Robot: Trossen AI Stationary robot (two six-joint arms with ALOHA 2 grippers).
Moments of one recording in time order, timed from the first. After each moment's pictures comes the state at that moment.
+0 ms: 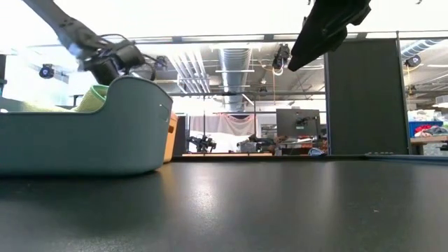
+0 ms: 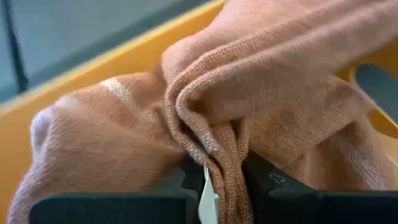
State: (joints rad) left arm 0.82 1.28 0.66 -0.18 -0.23 -0.07; right arm 0.43 1.57 1.15 -0.56 0.39 0.47
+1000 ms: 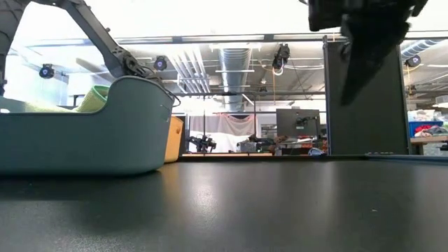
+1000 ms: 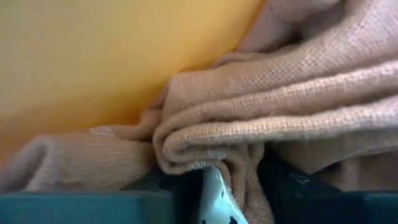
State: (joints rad) left arm 1.00 1.76 1.07 -0.47 -0.08 0.00; right arm 0.42 1.57 1.12 -0.80 0.26 0.78
